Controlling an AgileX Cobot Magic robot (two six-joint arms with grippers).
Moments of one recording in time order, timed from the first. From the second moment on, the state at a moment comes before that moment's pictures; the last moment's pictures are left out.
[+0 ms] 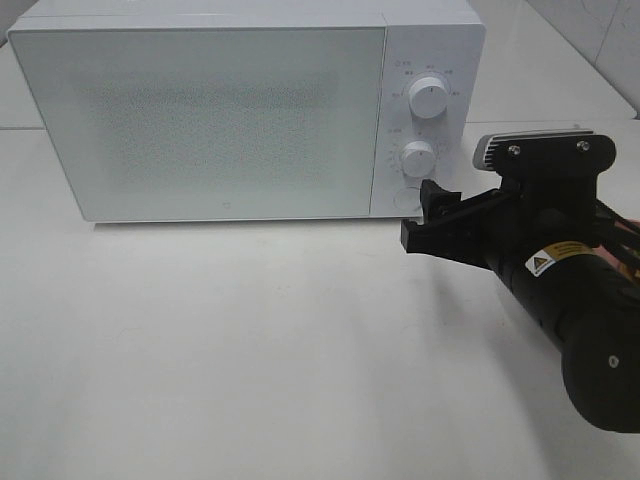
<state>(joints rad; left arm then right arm) 0.03 -0.01 -0.51 -0.10 1.07 -0.01 0.74 1.72 -0.37 0.78 -1.21 -0.20</state>
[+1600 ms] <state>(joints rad) 0.03 -0.01 -0.51 -0.10 1.07 -0.01 0.74 1.85 -0.41 0.79 -1.14 1.38</state>
